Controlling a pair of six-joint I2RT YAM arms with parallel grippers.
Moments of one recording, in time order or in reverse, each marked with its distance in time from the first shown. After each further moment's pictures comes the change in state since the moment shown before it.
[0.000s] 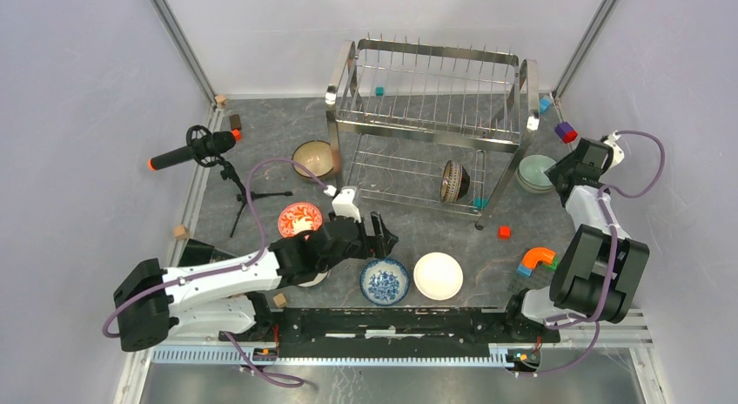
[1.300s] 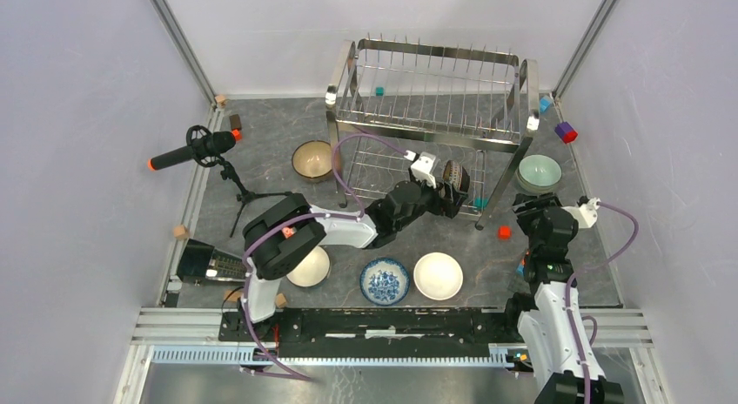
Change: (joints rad) left arm 0.080 0.871 0.459 0.835 0.179 0.386; right arm 0.233 -0.798 -0.623 0.129 0.051 0.344
